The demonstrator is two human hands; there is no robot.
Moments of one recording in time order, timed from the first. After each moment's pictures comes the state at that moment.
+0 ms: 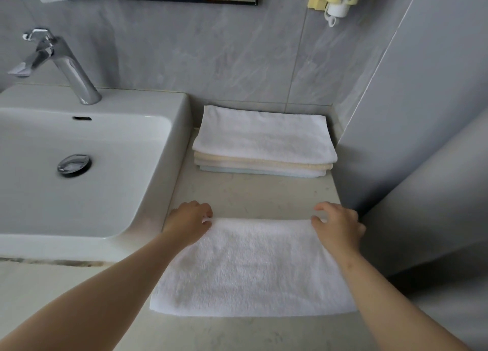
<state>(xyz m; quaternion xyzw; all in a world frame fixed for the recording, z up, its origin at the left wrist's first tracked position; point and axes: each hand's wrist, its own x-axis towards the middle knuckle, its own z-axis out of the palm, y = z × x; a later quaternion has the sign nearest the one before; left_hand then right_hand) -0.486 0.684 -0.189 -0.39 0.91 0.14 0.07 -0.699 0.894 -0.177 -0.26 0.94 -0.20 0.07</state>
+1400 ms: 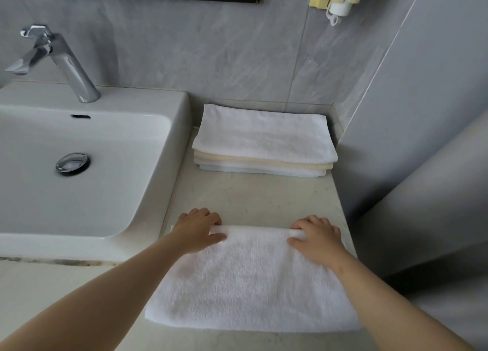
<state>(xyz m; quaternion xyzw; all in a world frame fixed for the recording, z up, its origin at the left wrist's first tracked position) -0.487 0.697 -0.191 -0.30 0.93 0.13 0.15 -0.687 0.890 -0.189 -0.43 0.88 -0.04 0.21</state>
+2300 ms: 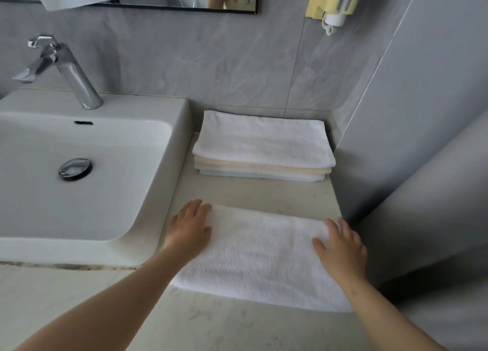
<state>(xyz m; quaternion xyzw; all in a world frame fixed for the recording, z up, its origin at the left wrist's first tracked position) -0.479 0.708 -0.187 -0.41 0.90 0.14 0.01 -0.687 0.922 -0.194 -0.28 0.95 -0.07 0.11</state>
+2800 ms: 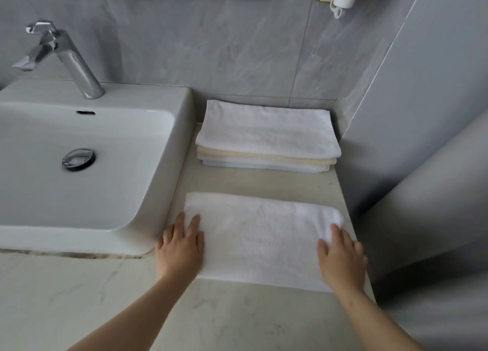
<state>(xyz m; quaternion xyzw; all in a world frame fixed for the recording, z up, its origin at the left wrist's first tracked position) -0.445 0.749 -0.209 -0.54 0.83 0.12 0.03 -0.657 0.934 -0.209 -0.24 0.96 -0.07 0.09</state>
